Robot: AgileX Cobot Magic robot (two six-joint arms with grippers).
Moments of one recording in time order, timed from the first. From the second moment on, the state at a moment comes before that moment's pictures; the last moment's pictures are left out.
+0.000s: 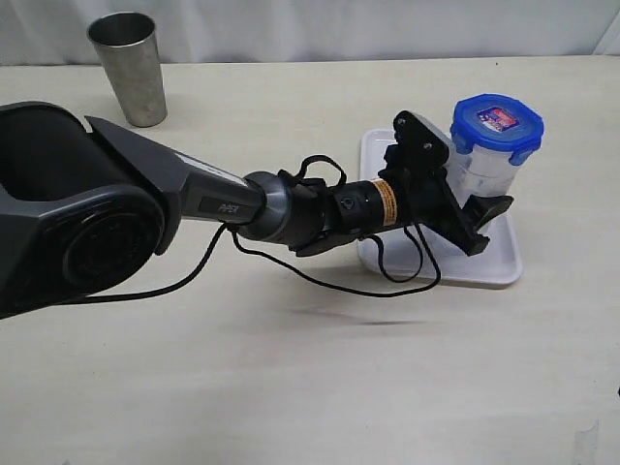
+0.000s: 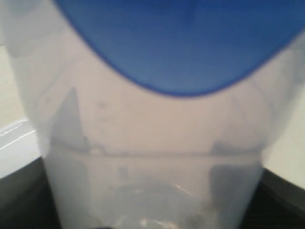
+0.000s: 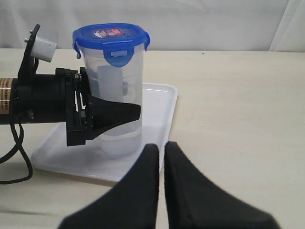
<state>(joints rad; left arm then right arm) -0.84 2.49 -1.57 0.53 -0.71 -0.42 0.06 0.01 0.00 -0.01 0.35 -0.01</state>
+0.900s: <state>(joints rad) -0.82 2.49 -1.58 0.52 -0.73 -0.31 0.06 0.01 0.00 -0.01 0.35 -0.01</state>
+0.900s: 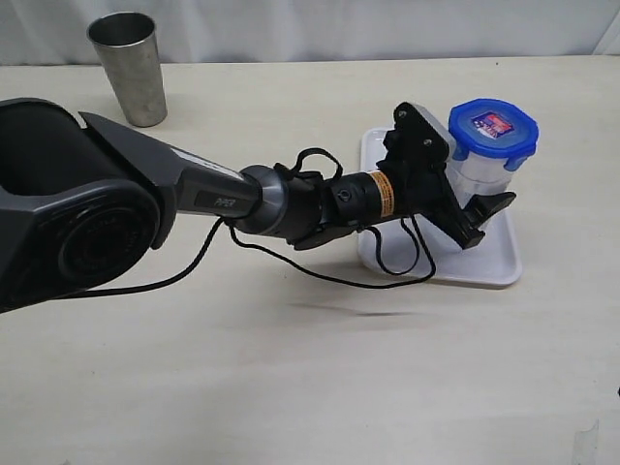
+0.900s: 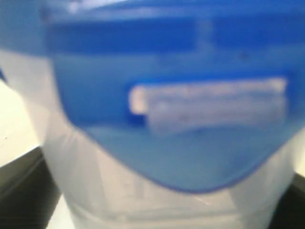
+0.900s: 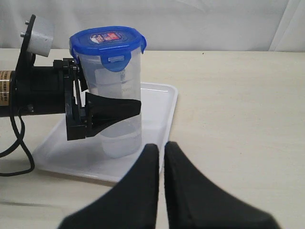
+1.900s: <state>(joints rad) -0.81 2.49 -1.58 0.54 -0.64 -0.30 0.06 0.01 0.00 -0.01 0.35 -0.01</state>
